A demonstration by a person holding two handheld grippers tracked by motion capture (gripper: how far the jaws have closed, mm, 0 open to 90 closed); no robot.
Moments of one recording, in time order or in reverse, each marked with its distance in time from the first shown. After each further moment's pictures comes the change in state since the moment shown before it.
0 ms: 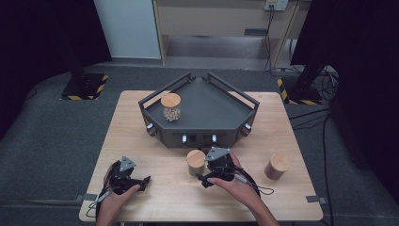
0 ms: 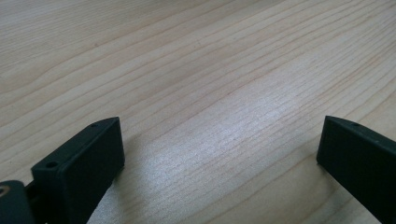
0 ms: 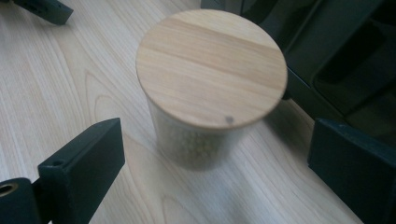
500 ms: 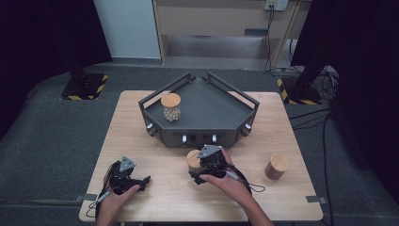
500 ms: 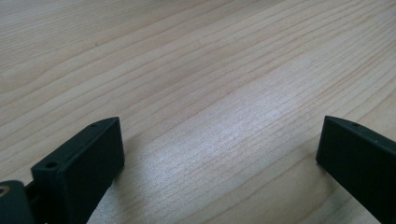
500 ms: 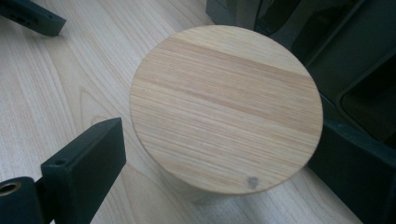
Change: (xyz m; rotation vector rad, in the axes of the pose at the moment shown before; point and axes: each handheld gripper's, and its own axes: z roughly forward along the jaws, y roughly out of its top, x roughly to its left) left arm 0.000 0.000 0.000 0.000 -0.001 0.000; right arm 0.000 0.012 0.022 0.014 0.013 0.021
